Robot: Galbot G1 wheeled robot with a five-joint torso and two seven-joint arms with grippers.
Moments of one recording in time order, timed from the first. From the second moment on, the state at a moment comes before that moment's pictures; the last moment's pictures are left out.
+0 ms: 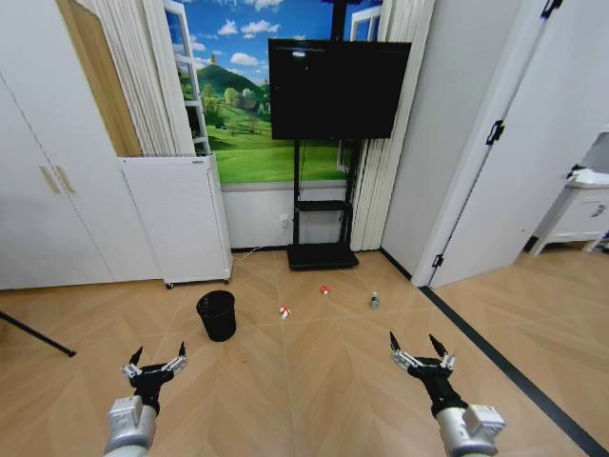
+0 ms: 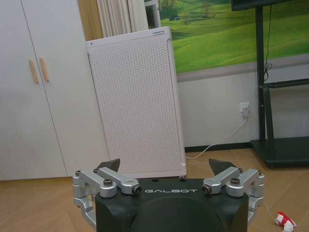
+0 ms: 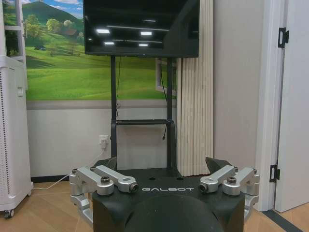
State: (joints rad) left arm 1.64 -1.42 -0.78 -2.18 -0.13 0.21 -0.12; right arm -1.74 1.40 0.75 2.27 0.27 -0.08 0.01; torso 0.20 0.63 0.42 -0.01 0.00
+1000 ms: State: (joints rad) left arm 1.65 -1.42 -0.79 -2.19 -0.13 0.21 -0.12; right arm -1.75 1.40 0.75 2.28 0.26 -0.07 0.01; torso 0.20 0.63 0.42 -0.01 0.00
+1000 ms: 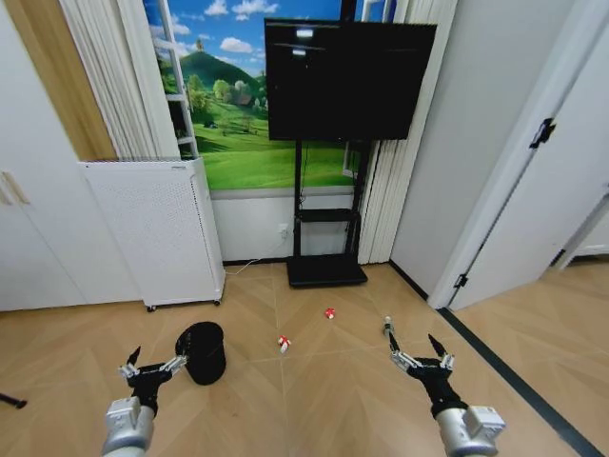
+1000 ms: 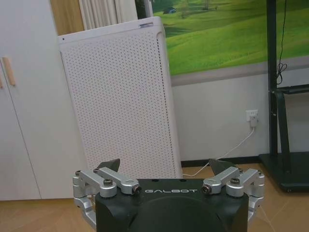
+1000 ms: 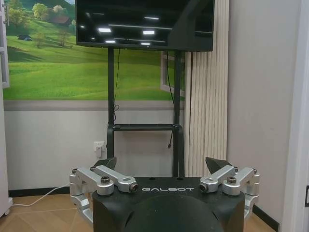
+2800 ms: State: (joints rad) left arm 1.66 -1.43 -0.79 -2.20 -0.13 0.21 -0.12; right arm -1.75 1.40 0.75 2.27 0.24 0.02 -0.01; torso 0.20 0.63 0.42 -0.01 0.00
